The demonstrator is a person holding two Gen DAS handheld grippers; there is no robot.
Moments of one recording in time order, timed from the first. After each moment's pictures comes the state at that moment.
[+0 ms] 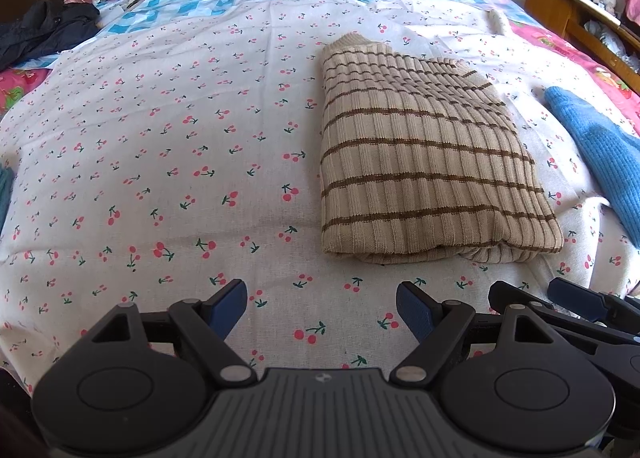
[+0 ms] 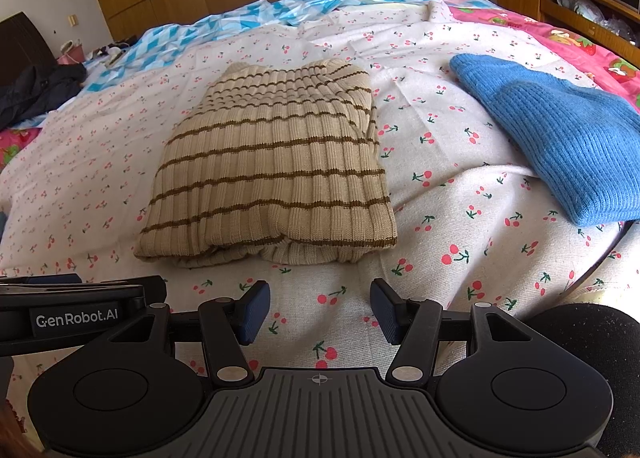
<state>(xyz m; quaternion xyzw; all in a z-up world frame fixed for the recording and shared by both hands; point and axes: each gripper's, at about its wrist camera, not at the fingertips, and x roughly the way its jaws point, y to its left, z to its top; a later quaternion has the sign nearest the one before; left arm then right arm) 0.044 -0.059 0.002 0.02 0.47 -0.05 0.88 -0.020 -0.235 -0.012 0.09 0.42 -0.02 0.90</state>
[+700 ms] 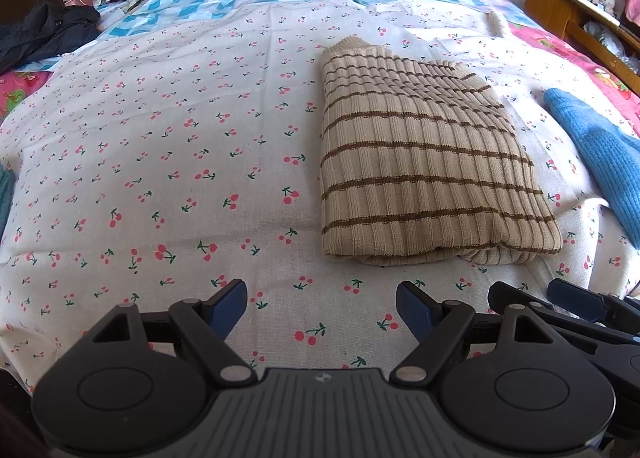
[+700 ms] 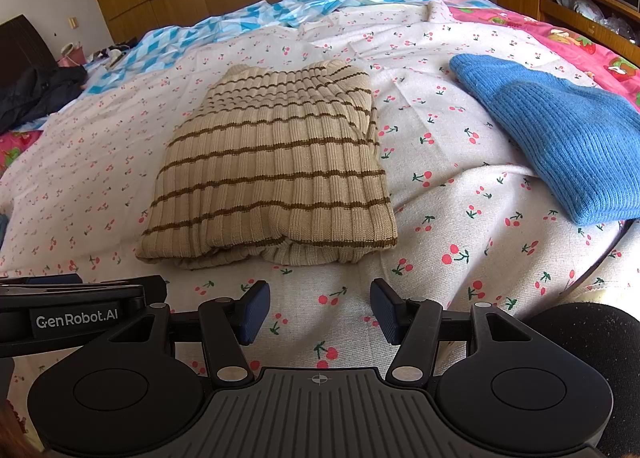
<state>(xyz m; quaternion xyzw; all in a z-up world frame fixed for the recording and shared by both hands) 0.042 -0.060 0.004 0.02 0.47 -0.04 0.88 -0.020 -0.236 -0.012 0.09 0.42 -0.02 0.90</state>
